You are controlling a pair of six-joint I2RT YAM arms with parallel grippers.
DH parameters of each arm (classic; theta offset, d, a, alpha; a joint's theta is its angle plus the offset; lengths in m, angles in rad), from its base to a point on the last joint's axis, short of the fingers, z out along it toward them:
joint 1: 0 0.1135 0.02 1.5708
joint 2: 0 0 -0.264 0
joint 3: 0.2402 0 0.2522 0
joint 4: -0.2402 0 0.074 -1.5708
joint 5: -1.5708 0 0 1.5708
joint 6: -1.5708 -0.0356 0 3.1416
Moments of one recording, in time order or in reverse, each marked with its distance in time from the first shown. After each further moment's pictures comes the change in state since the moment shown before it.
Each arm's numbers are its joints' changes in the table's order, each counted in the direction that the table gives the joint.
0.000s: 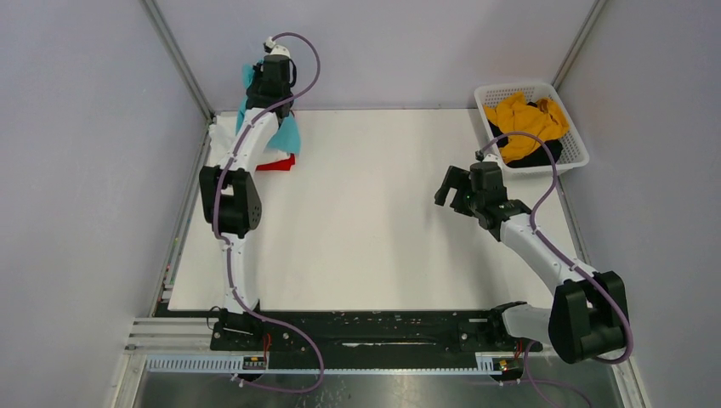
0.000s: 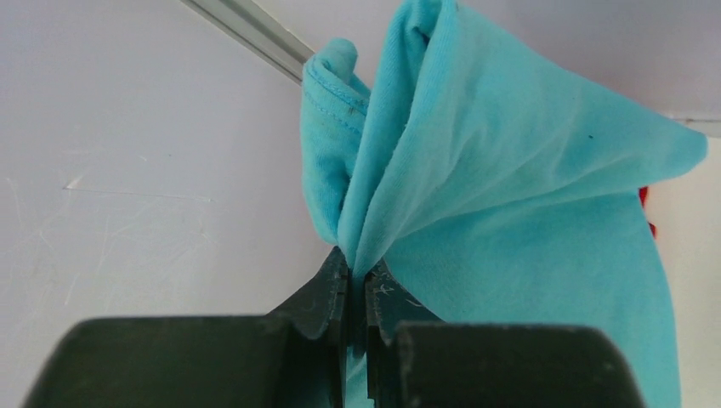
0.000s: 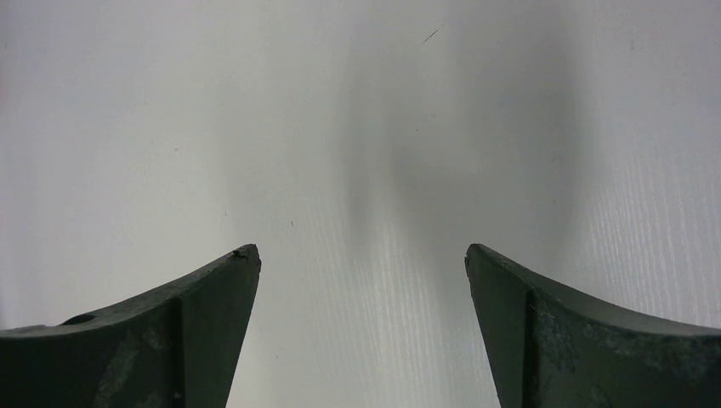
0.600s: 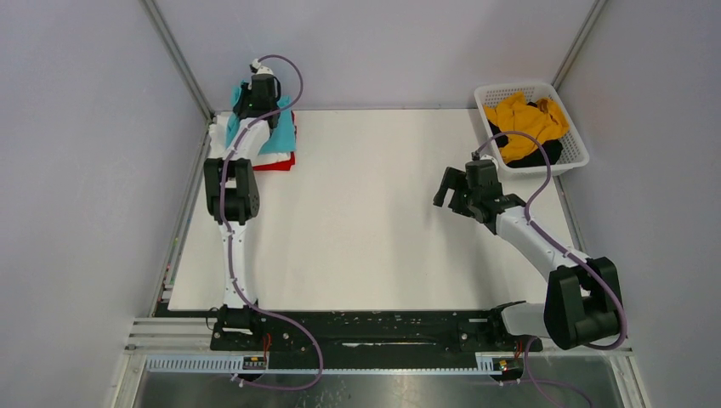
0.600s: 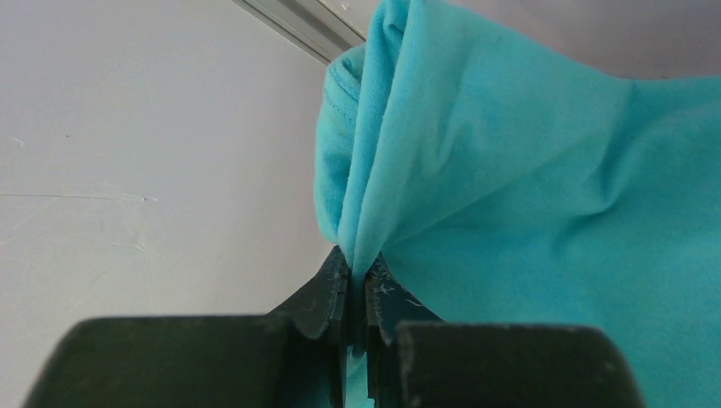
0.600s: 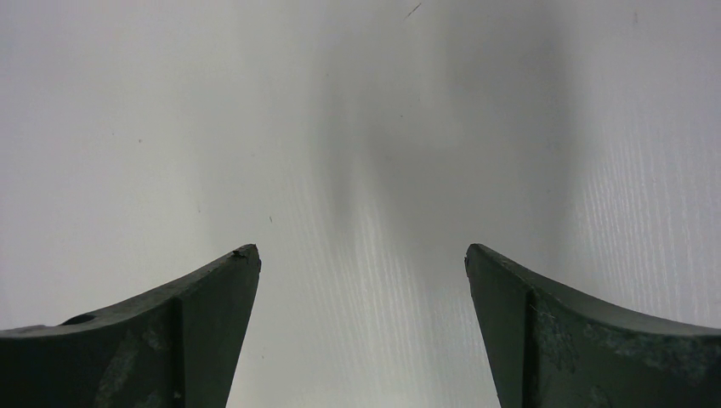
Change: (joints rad) left arm 0.123 -0.219 0.014 0.182 0.004 -0.050; right arm 0.000 -0.075 0.032 -0.037 -0.004 0.000
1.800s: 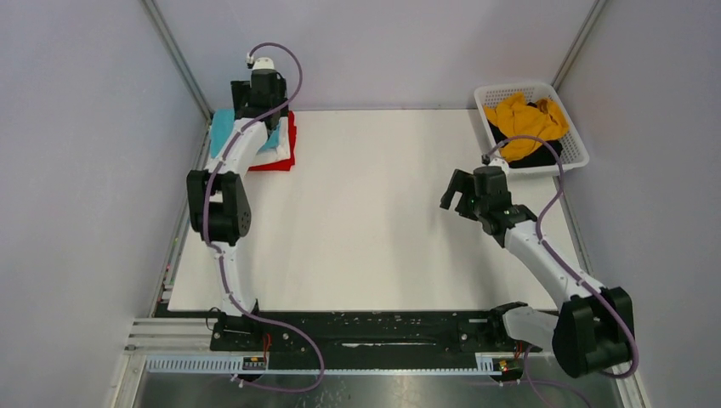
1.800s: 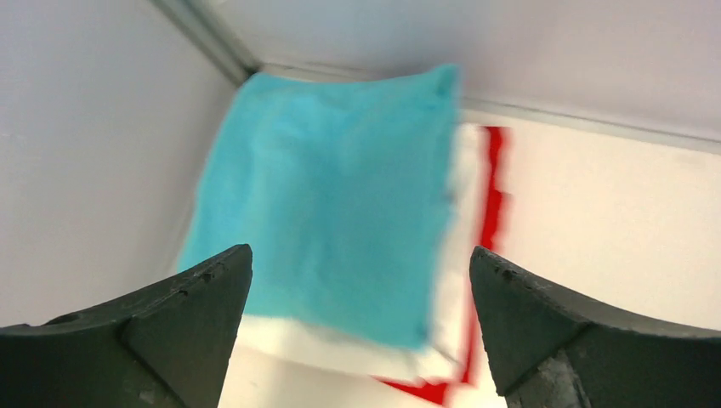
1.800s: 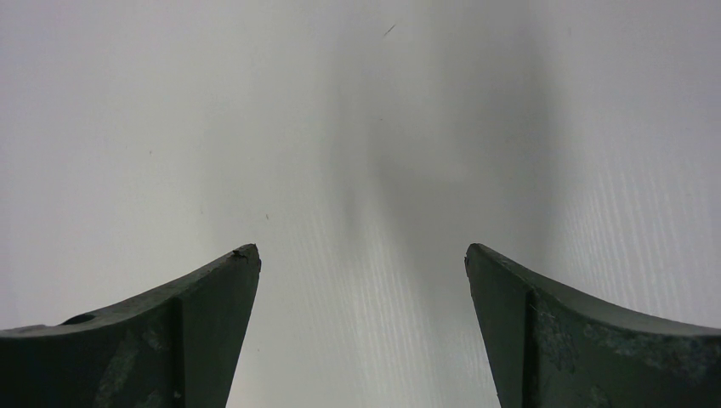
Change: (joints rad) left arm -0.038 0.286 -0.235 -0.113 -0.231 0.375; right arm 0.000 0.113 -0.029 -0.034 -0.050 -0.004
